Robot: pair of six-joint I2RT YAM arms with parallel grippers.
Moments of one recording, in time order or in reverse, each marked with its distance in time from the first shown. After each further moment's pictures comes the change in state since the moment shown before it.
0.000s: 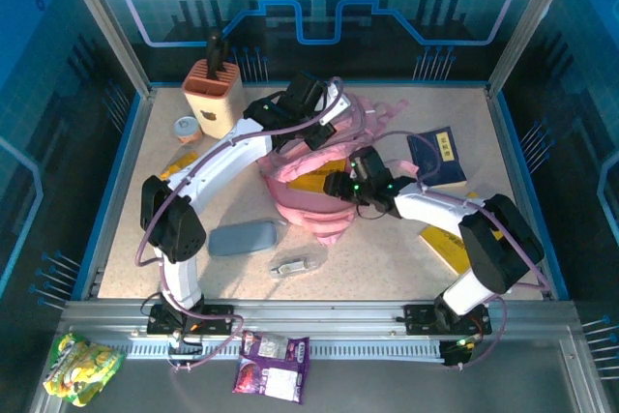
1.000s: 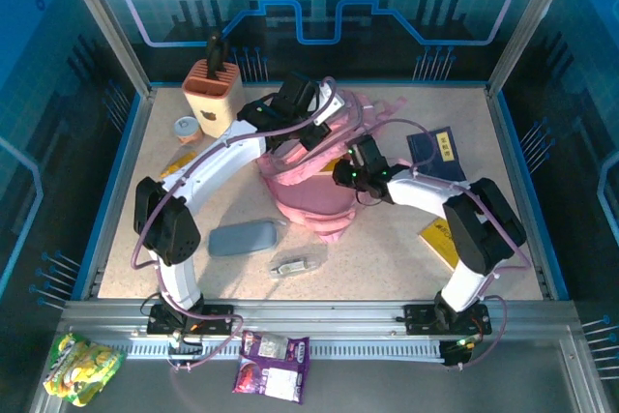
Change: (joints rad) left arm 0.031 -0.039 -0.075 0.055 0.035 0.001; right arm -0.068 0.116 0.103 0.032 0.092 -0.108
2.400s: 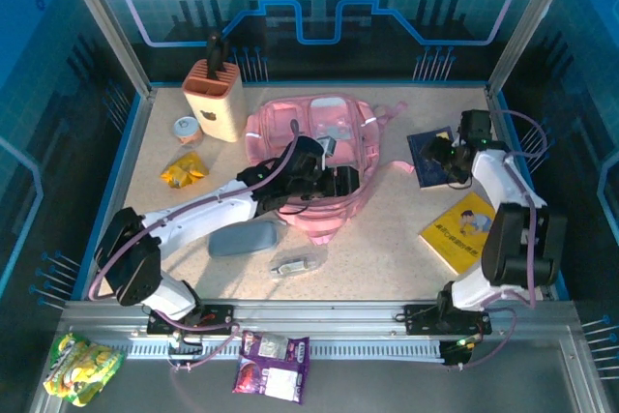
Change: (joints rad) left arm -0.232 -0.289 -0.607 0.493 0.145 -1.145; right arm -0.693 -0.103 0.173 -0.533 -0.103 -0.197
